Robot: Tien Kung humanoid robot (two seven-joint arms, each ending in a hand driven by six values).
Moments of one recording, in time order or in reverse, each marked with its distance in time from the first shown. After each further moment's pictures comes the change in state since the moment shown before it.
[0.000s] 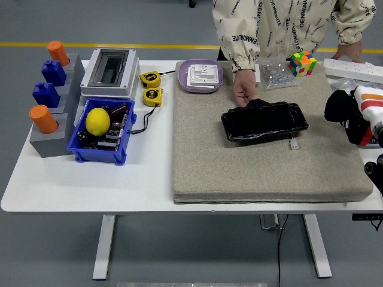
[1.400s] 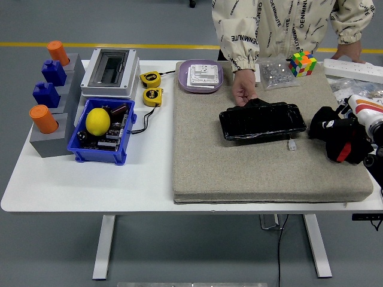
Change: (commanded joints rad) left arm 0.002 0.004 0.007 -0.001 -0.004 0.000 -0.001; right arm -0.006 -0.011 0.055 0.105 0.124 0.258 -0.102
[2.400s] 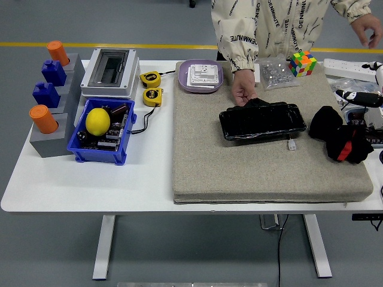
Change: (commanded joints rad) left arm -0.003 -0.004 -0.007 0.000 0.000 0.000 0.000; right arm -0.060 -0.057 0.099 0.093 -0.044 -0.286 0.100
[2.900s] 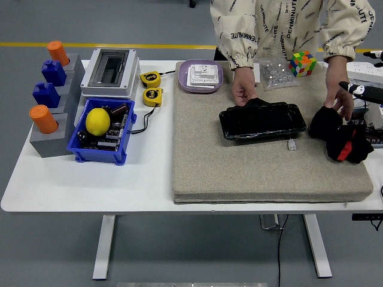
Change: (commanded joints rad) left arm 0.001 -0.001 0.007 0.001 -0.001 0.000 0.000; right arm -0.120 -0.051 0.150 0.125 0.162 0.067 0.251
